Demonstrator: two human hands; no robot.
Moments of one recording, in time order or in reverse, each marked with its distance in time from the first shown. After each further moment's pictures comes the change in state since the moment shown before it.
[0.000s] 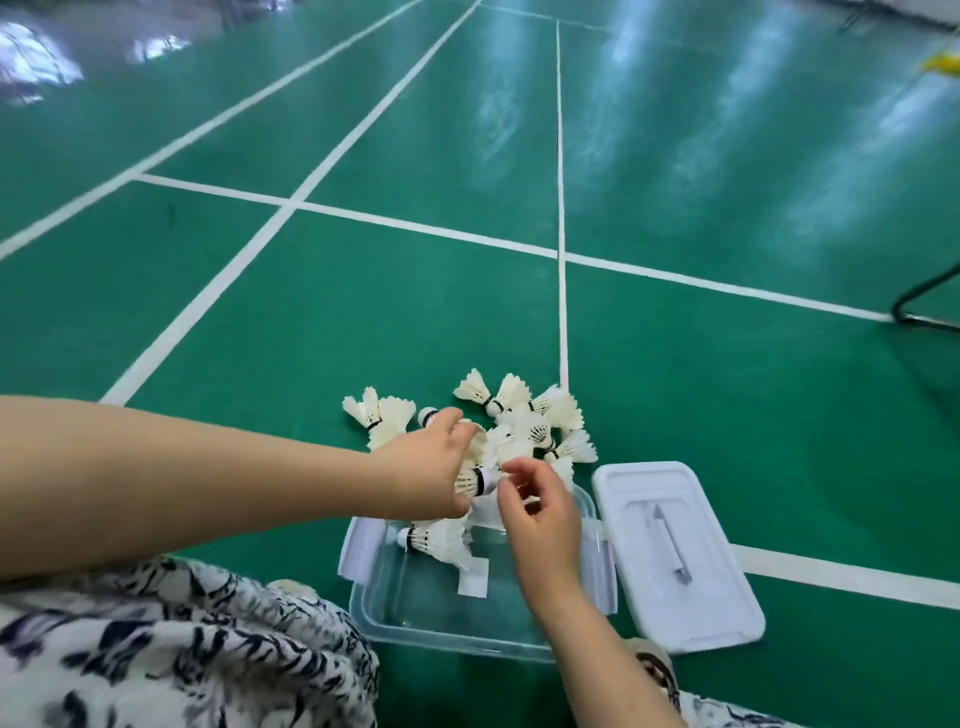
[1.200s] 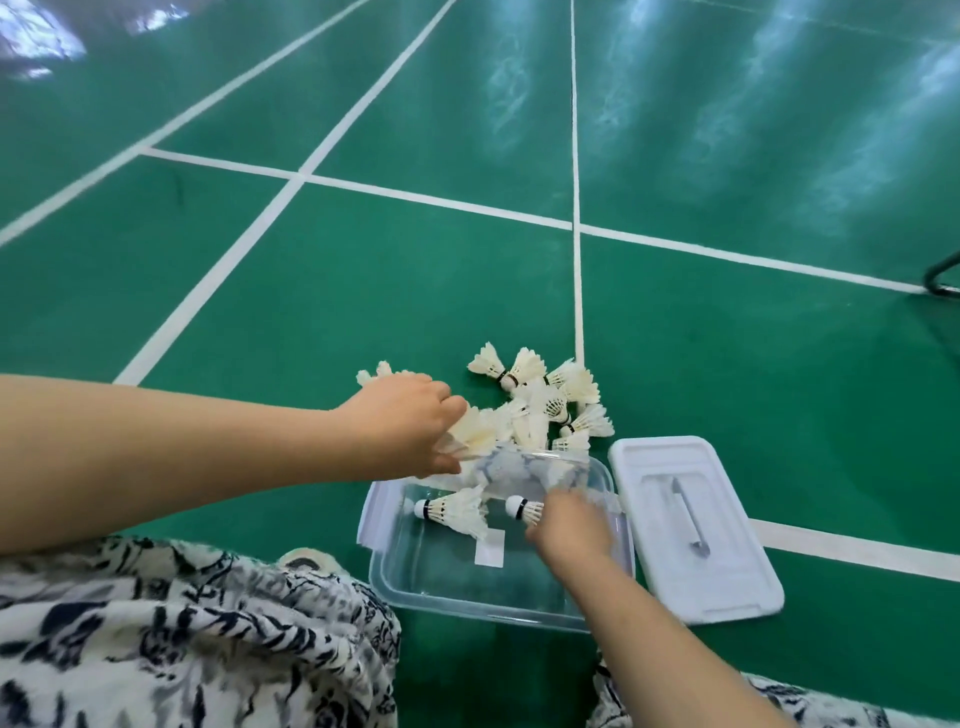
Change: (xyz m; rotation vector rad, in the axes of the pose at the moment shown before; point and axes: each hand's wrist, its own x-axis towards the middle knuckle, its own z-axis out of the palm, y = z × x) left_hand -0.015 -0.017 -0.021 0.475 0.119 0.139; right_hand 0.025 0.063 -0.016 -1.137 -0.271 0.306
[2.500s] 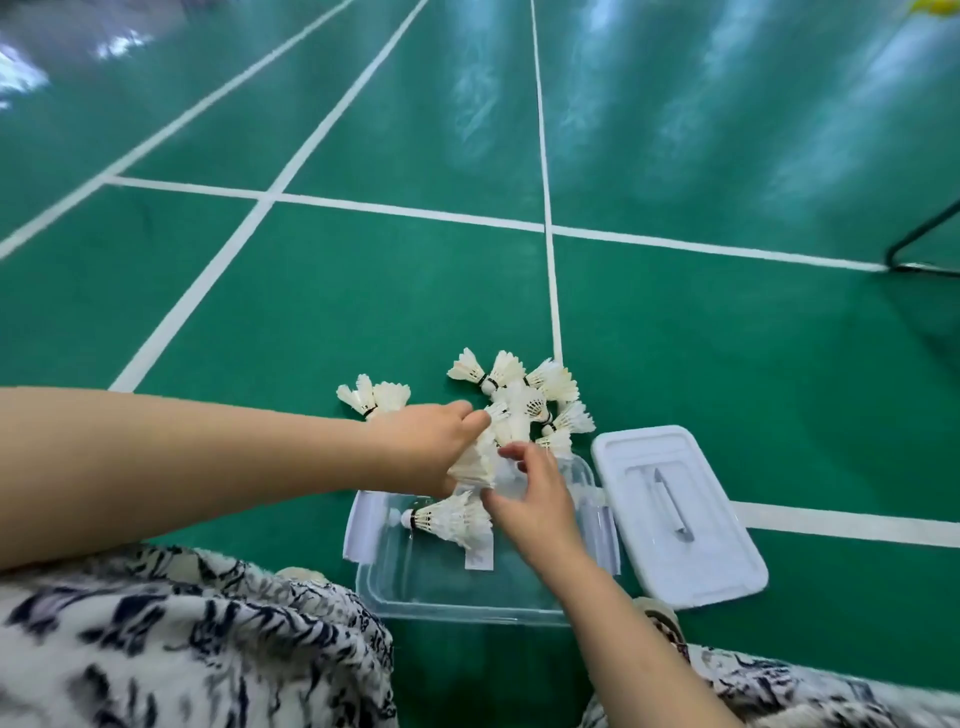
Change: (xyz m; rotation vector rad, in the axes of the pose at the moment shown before) left_hand 0.027 0.022 0.010 -0.158 -0.138 0.112; right_hand -0.035 -0.026 -0.031 0.768 0.123 -0.258
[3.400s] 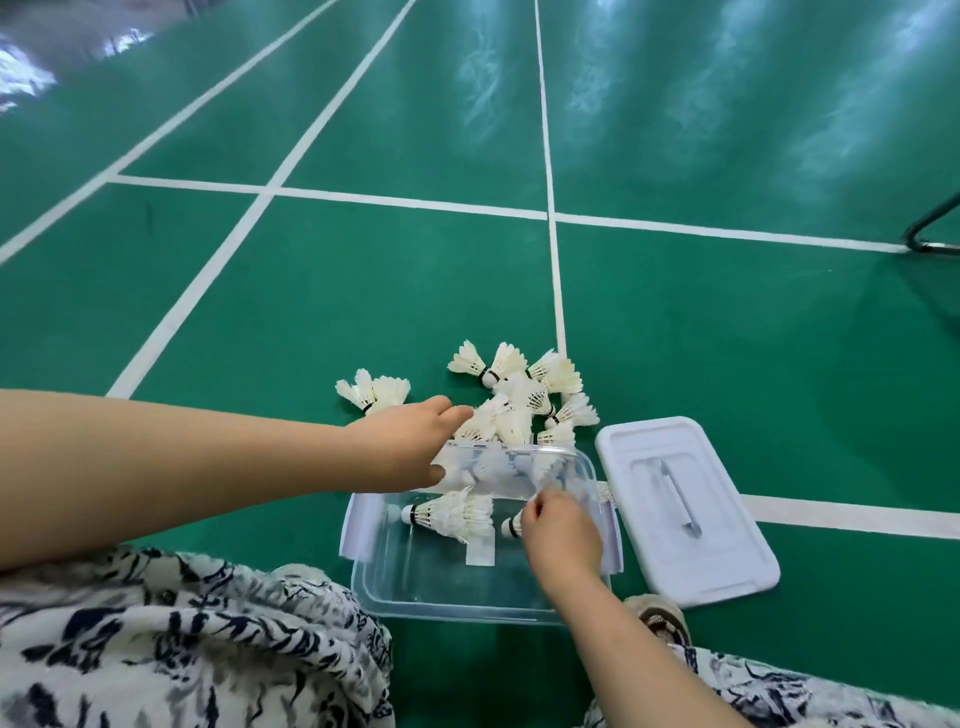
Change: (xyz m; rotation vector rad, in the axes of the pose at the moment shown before) left_hand 0.001 -0.003 0.007 -0.061 0.013 -0.082; right_hand 0.010 0.067 0.009 -0.448 0.103 0.244
